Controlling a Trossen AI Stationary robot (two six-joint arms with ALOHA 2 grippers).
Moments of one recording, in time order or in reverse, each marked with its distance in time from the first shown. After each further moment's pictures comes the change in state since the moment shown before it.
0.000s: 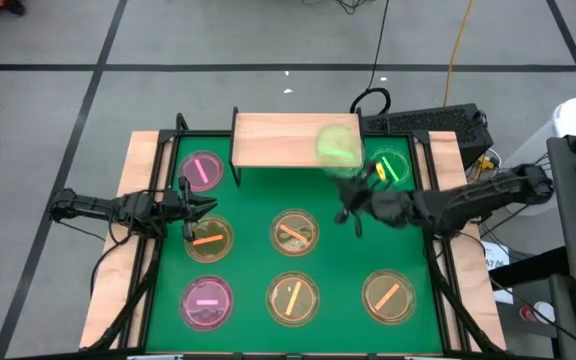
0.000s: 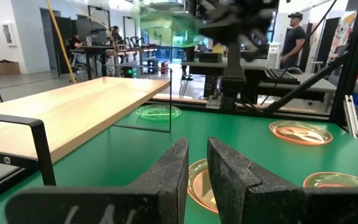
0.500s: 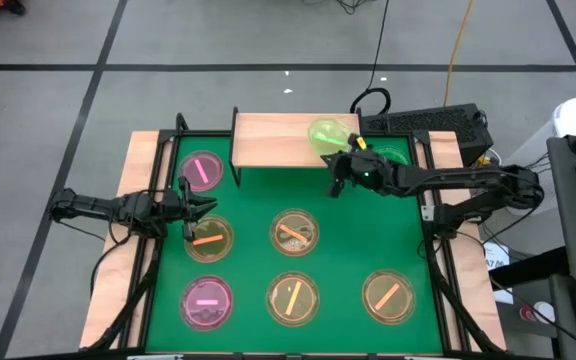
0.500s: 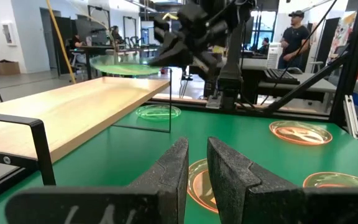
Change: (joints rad) left arm 0.000 0.000 0.000 0.001 0.000 0.000; right arm -0.351 0.148 0.000 0.019 -0.404 0.046
